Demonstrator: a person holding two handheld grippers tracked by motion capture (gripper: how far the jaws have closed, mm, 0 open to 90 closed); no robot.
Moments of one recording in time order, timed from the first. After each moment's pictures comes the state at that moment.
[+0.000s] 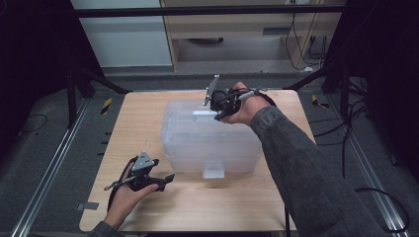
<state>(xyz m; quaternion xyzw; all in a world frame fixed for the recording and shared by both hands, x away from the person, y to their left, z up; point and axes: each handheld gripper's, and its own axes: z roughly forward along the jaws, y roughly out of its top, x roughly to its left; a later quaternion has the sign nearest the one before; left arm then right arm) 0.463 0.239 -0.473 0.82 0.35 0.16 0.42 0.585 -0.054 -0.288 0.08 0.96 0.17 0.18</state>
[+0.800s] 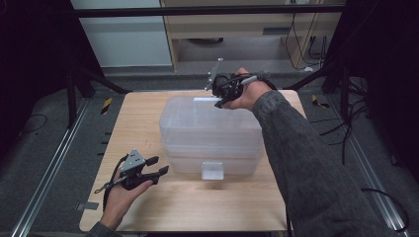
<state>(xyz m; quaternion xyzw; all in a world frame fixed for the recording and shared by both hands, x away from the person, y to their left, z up) 0.452 0.253 -0.449 0.79 0.34 0.19 0.48 0.612 -0.060 -0.263 0.08 0.96 0.19 0.19</state>
